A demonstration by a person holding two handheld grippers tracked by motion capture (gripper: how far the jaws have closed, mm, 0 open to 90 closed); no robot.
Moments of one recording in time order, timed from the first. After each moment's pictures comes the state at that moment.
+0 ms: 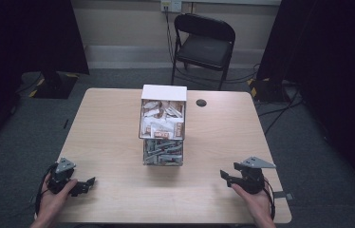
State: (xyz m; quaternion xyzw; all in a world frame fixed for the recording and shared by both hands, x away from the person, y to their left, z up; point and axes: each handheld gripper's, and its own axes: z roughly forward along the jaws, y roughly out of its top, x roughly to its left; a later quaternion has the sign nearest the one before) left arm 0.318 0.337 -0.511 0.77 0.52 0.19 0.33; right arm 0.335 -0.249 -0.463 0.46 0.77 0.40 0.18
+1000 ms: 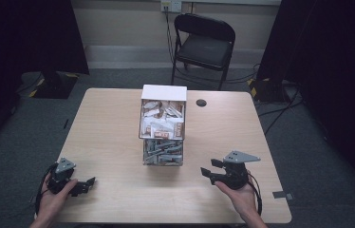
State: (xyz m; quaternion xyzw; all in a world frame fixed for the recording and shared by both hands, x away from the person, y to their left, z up) left arm 0.318 0.337 -0.511 0.77 0.52 0.19 0.33; right arm 0.338 -0.196 -0.434 0.39 0.80 0.45 0.11
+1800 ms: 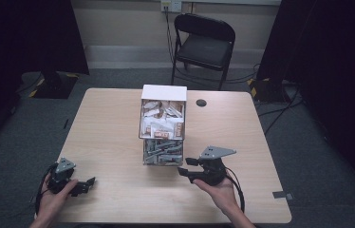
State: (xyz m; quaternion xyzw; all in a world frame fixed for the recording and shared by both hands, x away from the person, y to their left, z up) left arm 0.318 0.337 -0.511 0.77 0.52 0.19 0.33; right arm 0.346 -0.134 -0.422 0.31 0.82 0.48 0.06
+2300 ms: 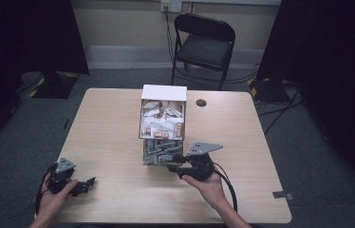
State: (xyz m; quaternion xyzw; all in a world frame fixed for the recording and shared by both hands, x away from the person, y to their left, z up) left arm 0.318 0.337 -0.511 0.77 0.52 0.19 0.33; right arm 0.359 -0.105 -0.424 0.29 0.82 0.49 0.04
